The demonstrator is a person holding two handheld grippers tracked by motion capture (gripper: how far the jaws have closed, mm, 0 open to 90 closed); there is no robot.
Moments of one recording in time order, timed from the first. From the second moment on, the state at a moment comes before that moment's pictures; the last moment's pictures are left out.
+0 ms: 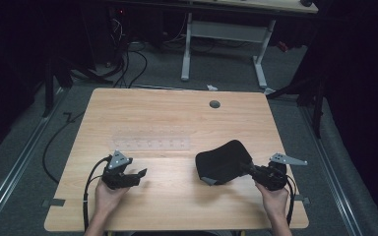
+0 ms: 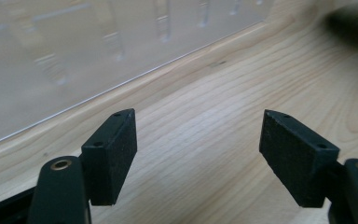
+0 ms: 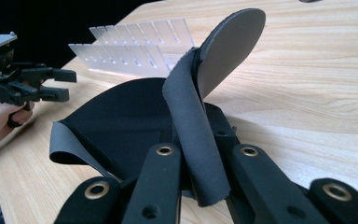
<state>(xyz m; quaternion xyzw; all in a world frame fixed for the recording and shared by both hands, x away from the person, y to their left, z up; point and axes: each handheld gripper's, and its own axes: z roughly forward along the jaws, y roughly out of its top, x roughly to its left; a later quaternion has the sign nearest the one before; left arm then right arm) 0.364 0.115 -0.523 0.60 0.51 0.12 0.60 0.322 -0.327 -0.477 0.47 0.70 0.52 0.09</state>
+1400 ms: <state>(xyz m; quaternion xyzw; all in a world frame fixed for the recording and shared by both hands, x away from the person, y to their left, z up) 0.319 0.029 -0.490 0.68 0.37 0.06 0.63 0.328 -0.263 -0.463 0.43 0.74 0.52 0.02</state>
